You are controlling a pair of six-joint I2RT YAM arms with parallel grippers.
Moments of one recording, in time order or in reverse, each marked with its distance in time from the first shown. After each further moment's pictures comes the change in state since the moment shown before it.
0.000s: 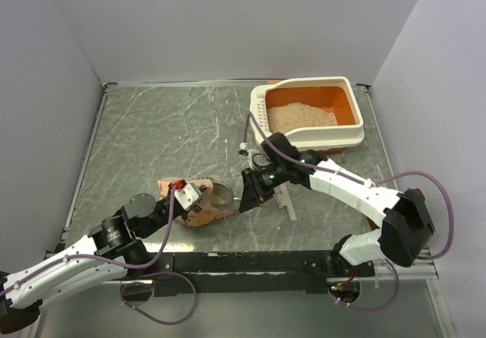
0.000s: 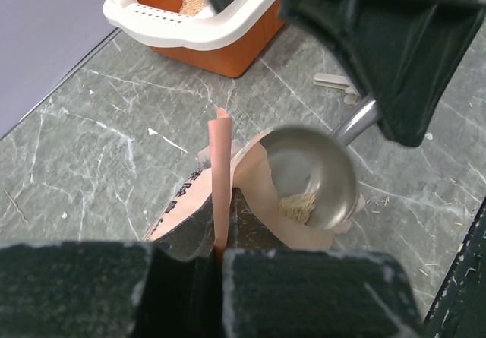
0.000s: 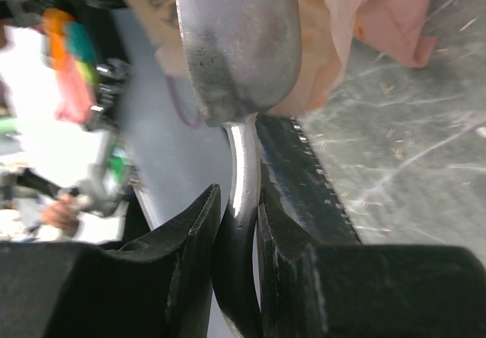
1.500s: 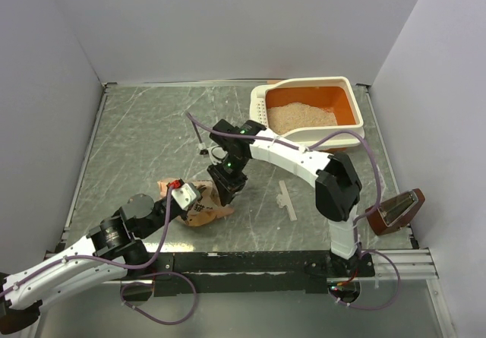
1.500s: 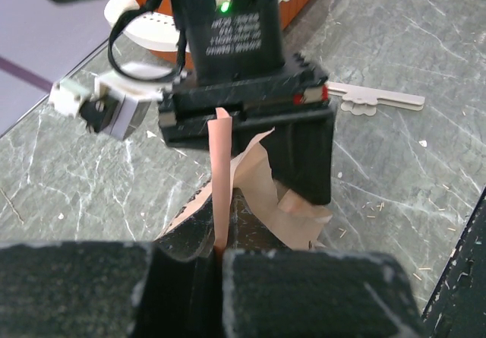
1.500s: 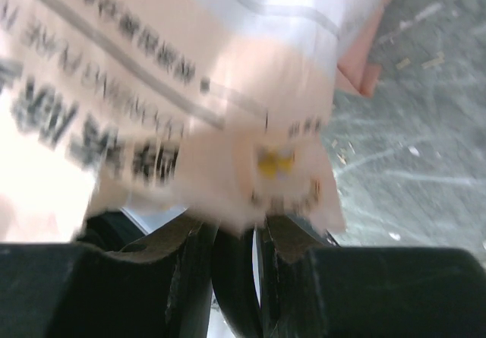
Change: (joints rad) left arm 0.000 -0.017 0.000 0.001 -0.001 -0.019; right arm 0.146 0.583 0.722 -0.590 0.269 -0.187
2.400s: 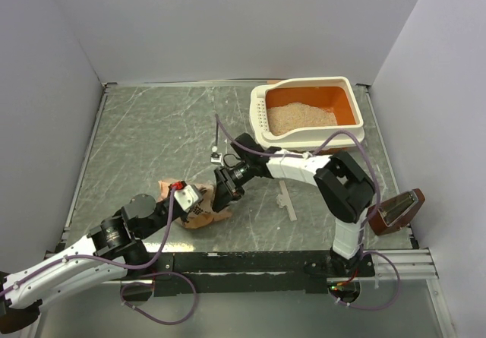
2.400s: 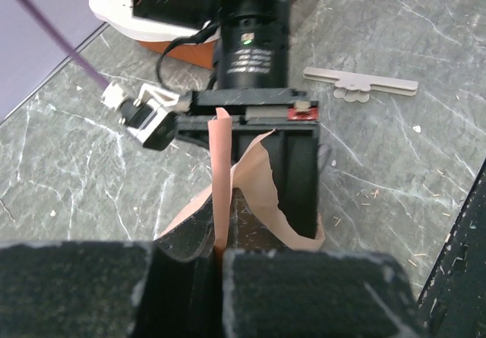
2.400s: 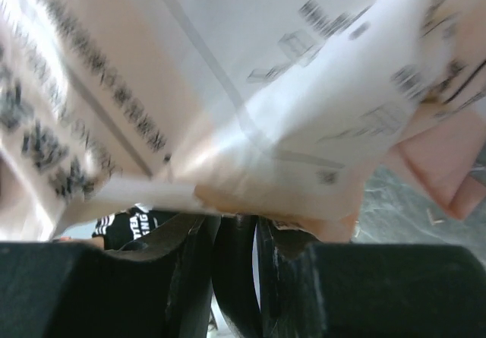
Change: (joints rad) left arm -0.003 0.006 0.000 -0.029 0.016 0.002; right arm -0.094 -0.061 -0.525 0.861 -0.553 0.359
